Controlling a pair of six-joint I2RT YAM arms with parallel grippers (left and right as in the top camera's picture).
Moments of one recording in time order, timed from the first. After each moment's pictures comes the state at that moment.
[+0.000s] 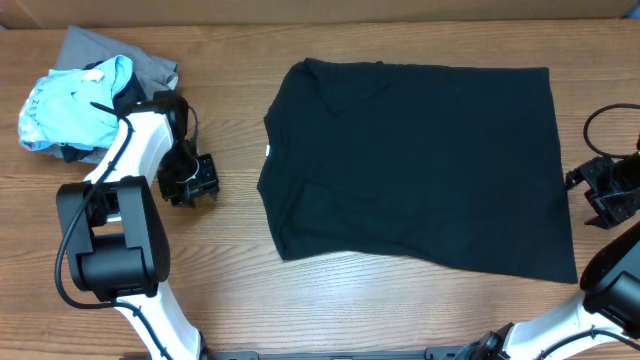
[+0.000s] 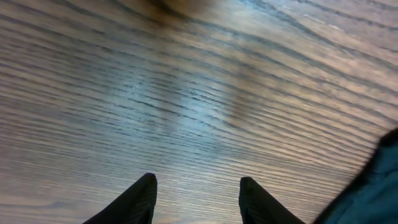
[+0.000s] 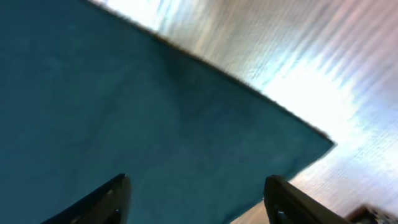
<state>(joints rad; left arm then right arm) 0.09 2.01 1.41 -1.15 0.10 -0.25 -0.62 1.90 1.53 -1.29 -0.06 0.47</state>
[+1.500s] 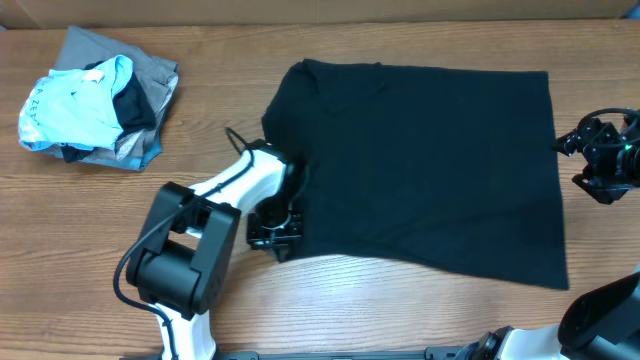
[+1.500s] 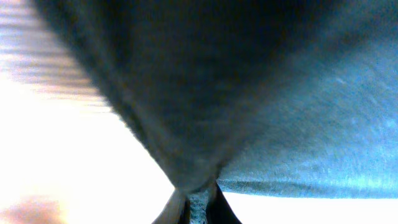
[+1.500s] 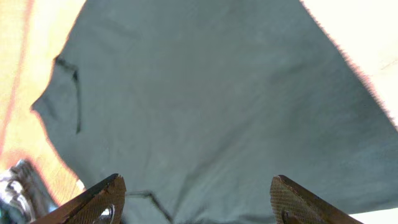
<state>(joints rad) -0.41 1.98 1.19 -1.17 0.18 -0.49 -0.57 1.63 1.52 -1.26 -0.40 0.29</state>
